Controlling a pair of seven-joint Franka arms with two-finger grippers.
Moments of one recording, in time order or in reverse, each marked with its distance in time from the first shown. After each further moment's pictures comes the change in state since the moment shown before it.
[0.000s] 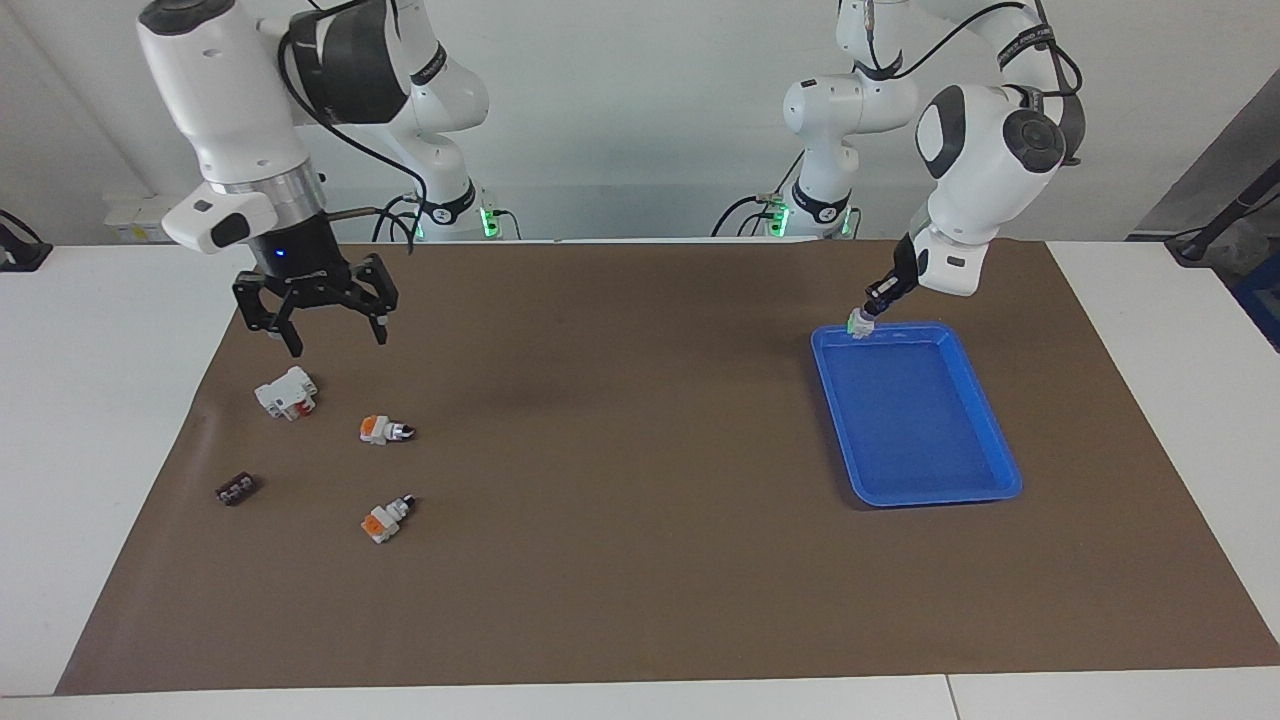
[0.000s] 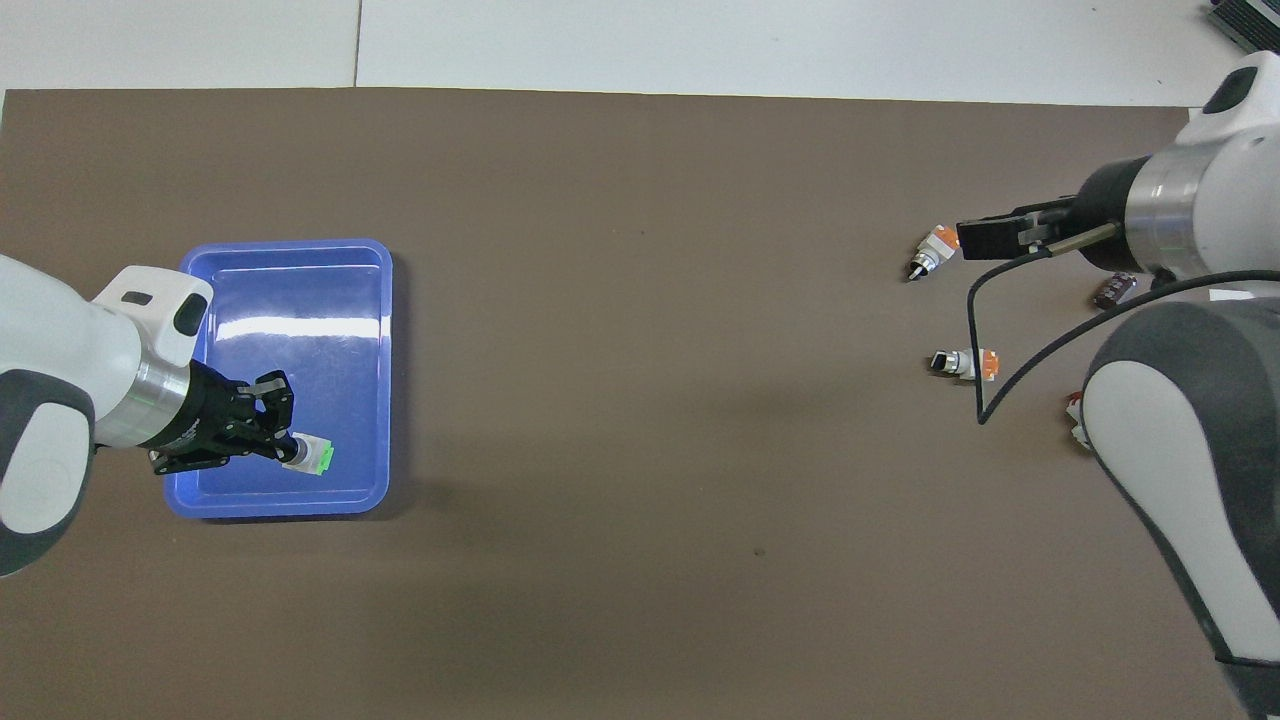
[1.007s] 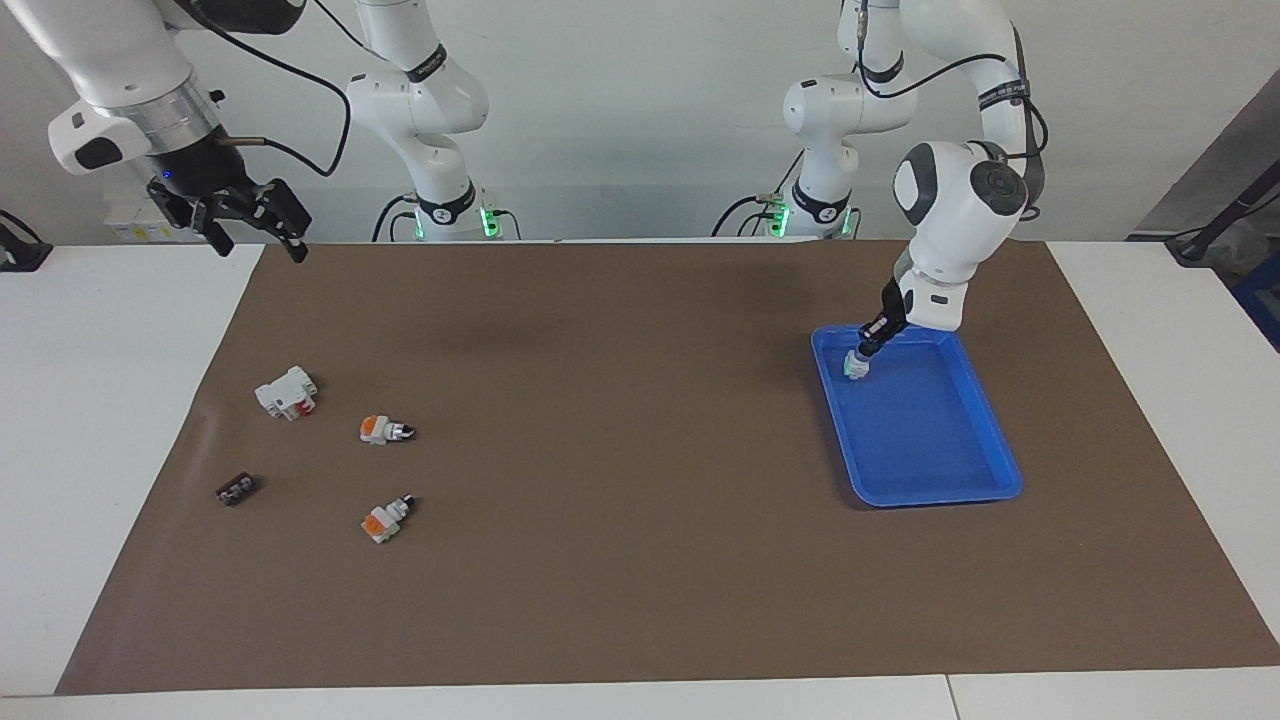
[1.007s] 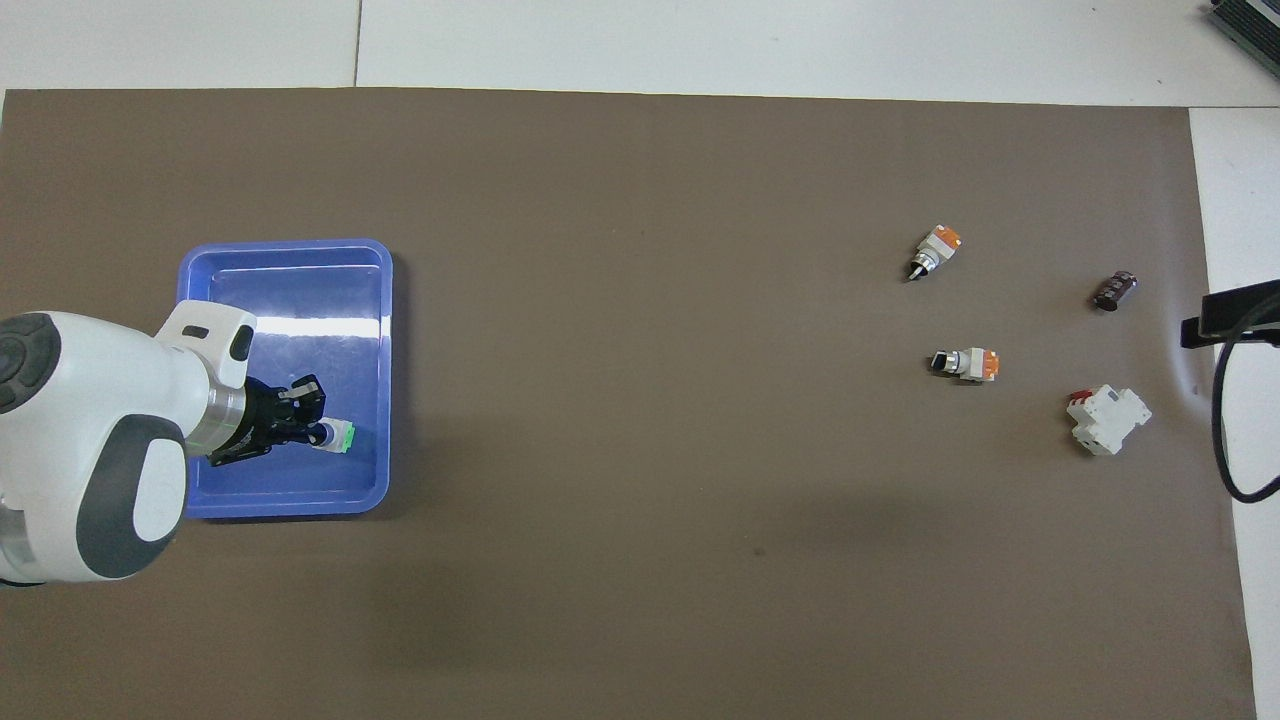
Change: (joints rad) left arm 0.004 0.057 -0.006 -0.135 0.002 0.286 0.010; right arm -0.149 -0.055 0.039 0.100 -0.014 -0.362 0.143
